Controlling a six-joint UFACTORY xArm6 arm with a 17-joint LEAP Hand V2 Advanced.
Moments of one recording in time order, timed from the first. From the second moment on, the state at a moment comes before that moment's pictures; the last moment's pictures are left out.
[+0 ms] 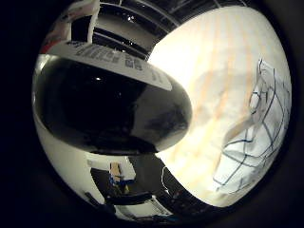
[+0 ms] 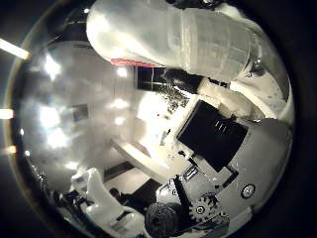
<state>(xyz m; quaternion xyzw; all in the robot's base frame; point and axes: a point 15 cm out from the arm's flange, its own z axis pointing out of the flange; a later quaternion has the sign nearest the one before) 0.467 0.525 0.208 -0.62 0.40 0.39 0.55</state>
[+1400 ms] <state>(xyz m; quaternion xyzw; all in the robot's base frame) 0.476 0.536 0.084 -0.70 0.39 0.36 0.47</state>
